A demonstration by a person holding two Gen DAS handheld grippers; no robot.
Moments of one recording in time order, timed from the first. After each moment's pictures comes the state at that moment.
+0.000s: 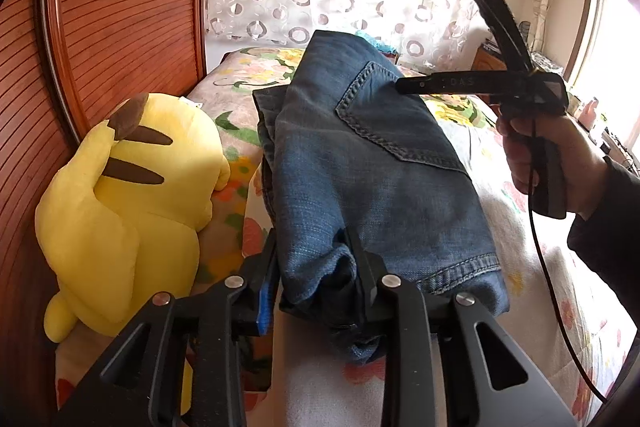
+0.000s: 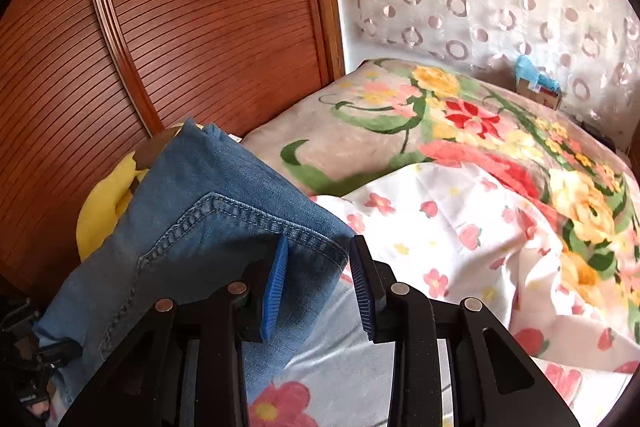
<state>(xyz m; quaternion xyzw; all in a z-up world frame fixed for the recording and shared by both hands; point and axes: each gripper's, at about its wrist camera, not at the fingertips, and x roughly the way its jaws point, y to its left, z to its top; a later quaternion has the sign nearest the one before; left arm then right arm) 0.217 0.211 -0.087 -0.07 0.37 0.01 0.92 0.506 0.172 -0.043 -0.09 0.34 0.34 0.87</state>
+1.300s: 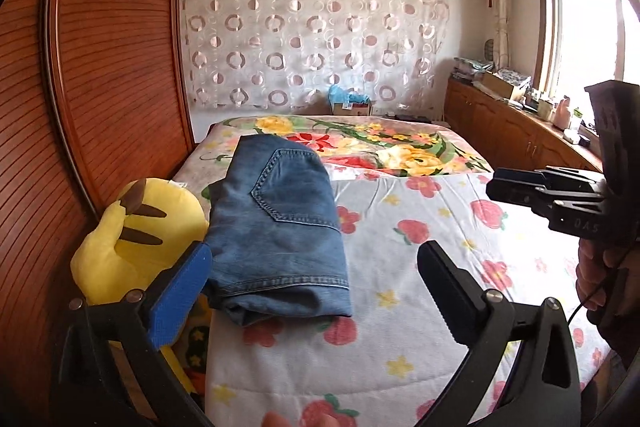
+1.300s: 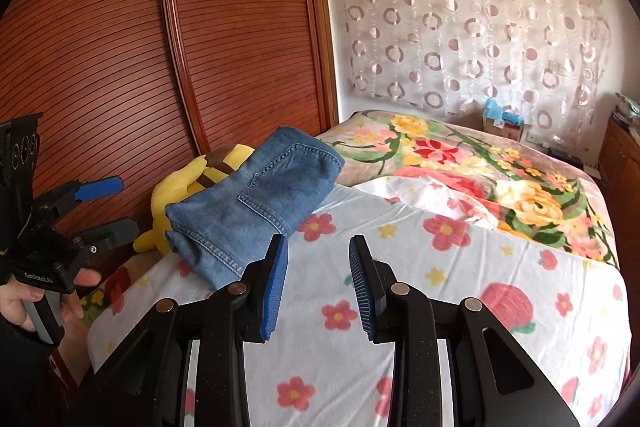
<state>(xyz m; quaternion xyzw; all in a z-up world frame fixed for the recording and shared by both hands) 0.138 0.115 0.010 -0.02 0.28 0.00 0.96 0.226 -0.028 0.035 -0.07 0.24 0.35 0.90</state>
